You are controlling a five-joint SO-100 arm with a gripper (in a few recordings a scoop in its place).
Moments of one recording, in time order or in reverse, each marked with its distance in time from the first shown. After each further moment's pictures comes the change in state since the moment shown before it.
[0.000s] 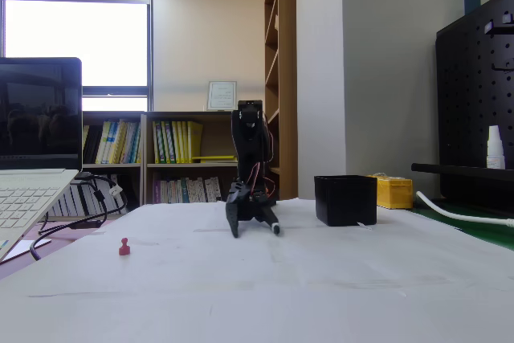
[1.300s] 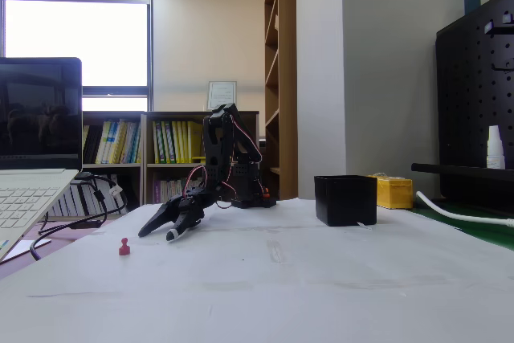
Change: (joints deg) arm 27.8 4.1 19.6 14.2 -0.9
